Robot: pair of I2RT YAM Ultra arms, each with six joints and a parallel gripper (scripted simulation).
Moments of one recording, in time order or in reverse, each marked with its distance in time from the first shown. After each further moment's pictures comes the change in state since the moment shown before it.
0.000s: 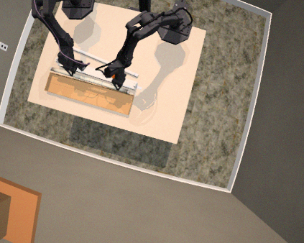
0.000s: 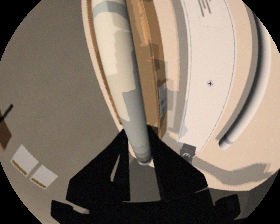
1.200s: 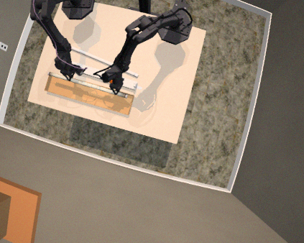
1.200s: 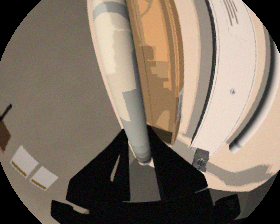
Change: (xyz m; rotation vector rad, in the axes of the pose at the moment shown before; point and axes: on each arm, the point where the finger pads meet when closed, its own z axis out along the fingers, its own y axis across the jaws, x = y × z) left arm -0.003 0.027 0.018 -0.005 0.004 -0.010; right arm 0.003 -0.030 0.019 0.008 -0.005 -0.006
